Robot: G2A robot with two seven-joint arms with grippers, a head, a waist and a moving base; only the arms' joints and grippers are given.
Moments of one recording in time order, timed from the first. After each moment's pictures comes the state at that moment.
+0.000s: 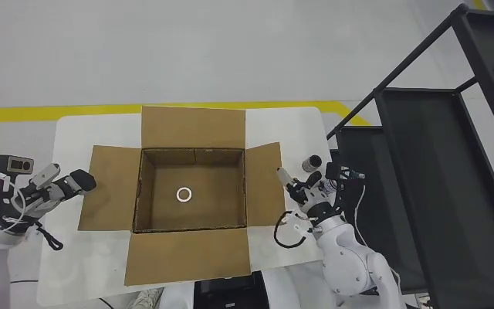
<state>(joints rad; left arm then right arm) 1.61 -0.94 -1.92 -1.63 -0.72 -0.27 -1.16 -1.98 -1.48 1.42 -2.35 -0.99 0.21 0.39</state>
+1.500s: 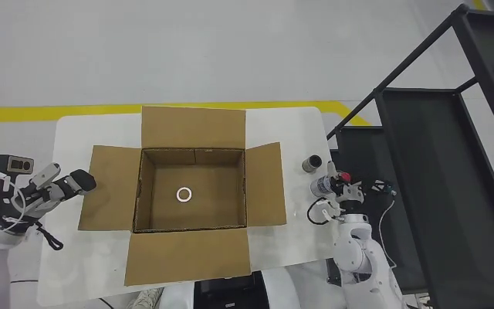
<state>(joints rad) 1.61 -0.94 -1.92 -1.63 -0.72 -0.27 -1.16 -1.88 -1.47 1.65 -1.83 -1.01 0.05 -0.20</state>
